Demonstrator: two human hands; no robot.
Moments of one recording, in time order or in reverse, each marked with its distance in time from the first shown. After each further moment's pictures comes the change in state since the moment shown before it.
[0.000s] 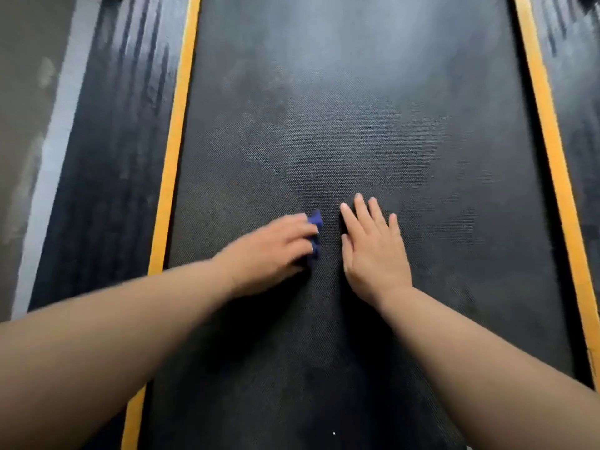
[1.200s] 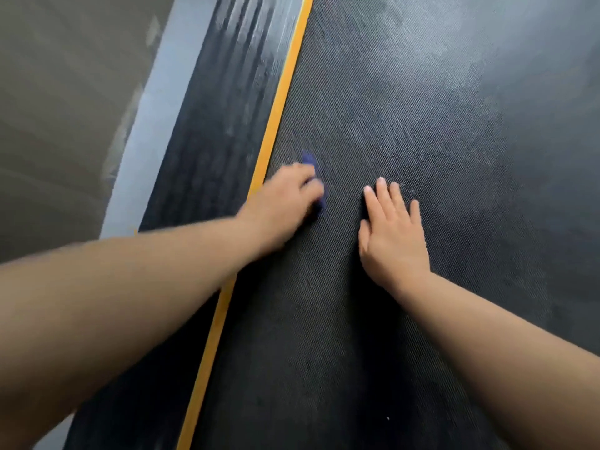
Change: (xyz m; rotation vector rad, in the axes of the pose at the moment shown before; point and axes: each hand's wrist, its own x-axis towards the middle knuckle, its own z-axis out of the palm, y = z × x) left_hand -0.062 -0.028 -0.049 -0.119 0.124 -0.846; right_hand 0.012 -0.084 0.020 0.040 0.002 -0.140
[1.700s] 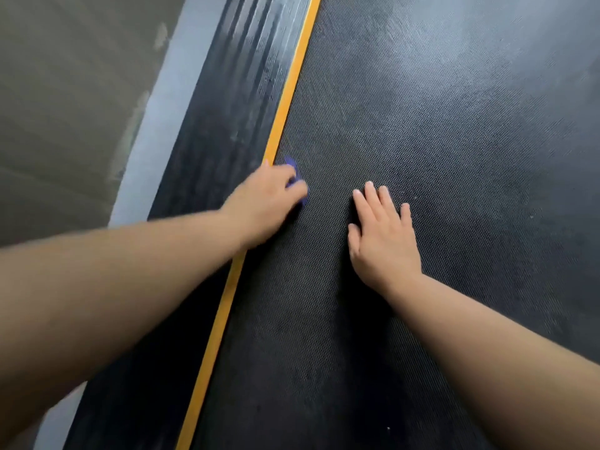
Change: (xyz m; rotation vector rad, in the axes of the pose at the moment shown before) left_hand 0.001 -0.035 -0.009 0.290 -0.016 0.193; right_hand 0.006 -0.013 -0.006 0.046 -0.047 -0.025
